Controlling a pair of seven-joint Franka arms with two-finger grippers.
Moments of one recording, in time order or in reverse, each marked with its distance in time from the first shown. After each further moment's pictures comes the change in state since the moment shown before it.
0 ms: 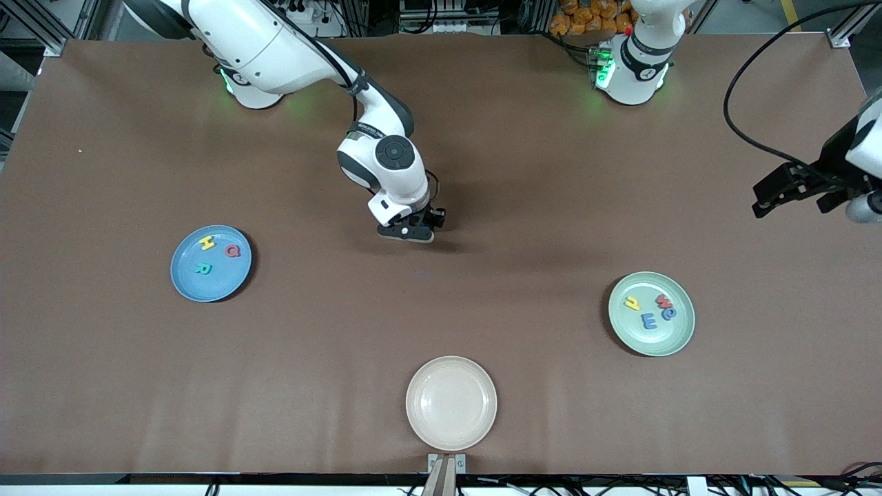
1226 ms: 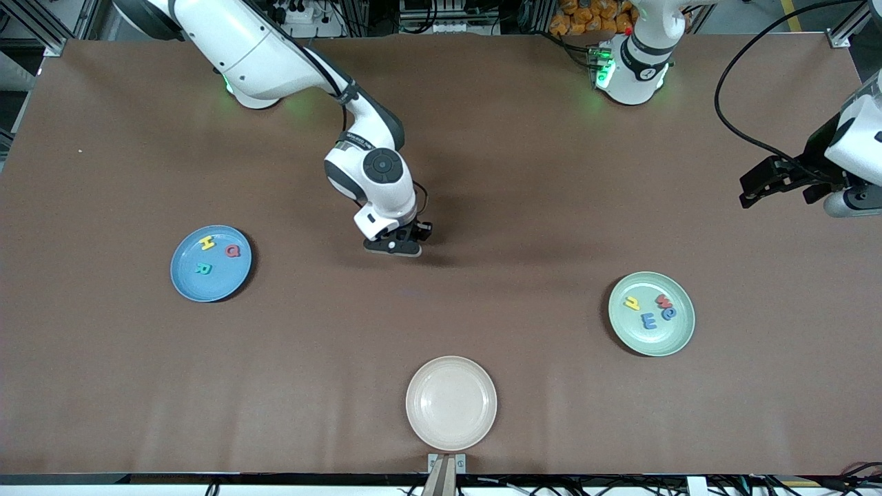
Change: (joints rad) left arm -0.276 -0.008 0.268 -0.030 -0.021 -0.035 0.007; right arm -0.062 -0.012 -0.023 0.044 -0.024 -0.095 -0.133
